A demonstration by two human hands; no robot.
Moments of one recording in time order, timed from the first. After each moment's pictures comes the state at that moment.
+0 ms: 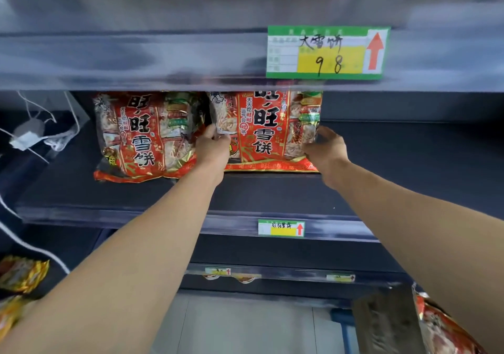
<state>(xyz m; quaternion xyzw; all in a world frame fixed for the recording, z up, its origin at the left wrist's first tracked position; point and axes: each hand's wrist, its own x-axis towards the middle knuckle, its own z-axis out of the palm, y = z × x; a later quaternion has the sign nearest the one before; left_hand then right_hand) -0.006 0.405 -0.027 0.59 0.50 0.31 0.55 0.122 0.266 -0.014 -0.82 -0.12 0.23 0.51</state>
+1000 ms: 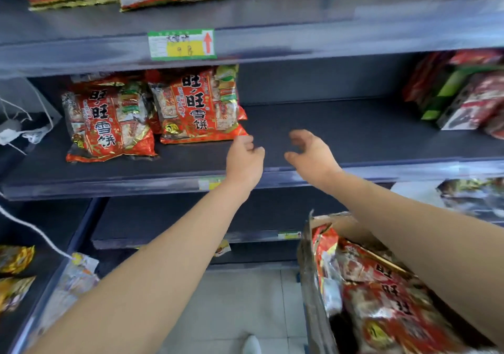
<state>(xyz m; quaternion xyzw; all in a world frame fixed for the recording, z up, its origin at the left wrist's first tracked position) 0.003 0.134 0.028 0.71 0.41 0.22 0.53 0.097 0.040 0.026 -0.83 -0.30 0.20 0.42</state>
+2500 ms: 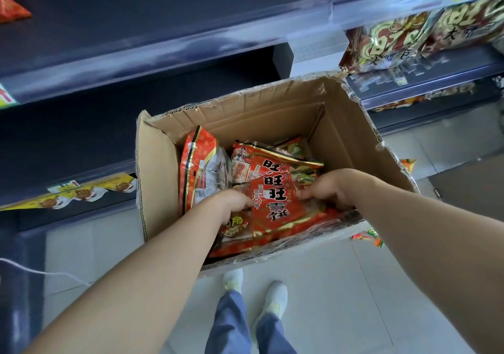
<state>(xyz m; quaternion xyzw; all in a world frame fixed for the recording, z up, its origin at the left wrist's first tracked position) 0.071 -0.131 -0.207 0.60 0.50 -0.38 0.49 0.192 -0.289 -0.208 -0.77 0.08 0.62 0.09</state>
